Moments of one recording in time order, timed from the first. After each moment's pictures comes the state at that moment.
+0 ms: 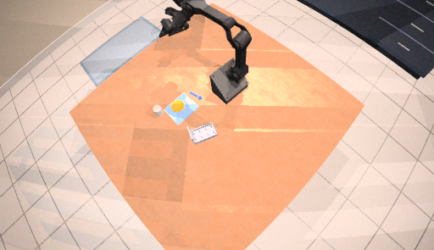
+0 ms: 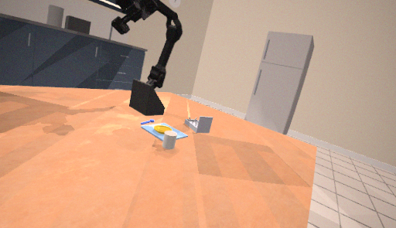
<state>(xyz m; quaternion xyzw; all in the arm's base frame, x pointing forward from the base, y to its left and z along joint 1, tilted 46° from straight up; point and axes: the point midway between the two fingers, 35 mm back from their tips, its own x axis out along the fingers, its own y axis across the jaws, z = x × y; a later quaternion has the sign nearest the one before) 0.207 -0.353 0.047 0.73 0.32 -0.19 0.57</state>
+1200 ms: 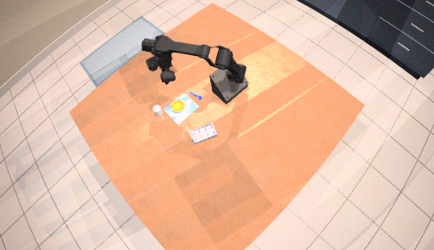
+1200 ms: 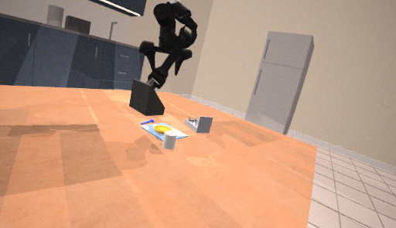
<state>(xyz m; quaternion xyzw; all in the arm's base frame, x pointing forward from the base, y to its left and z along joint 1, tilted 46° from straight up) 0.316 -0.188 0.018 0.40 0.61 0.13 0.68</state>
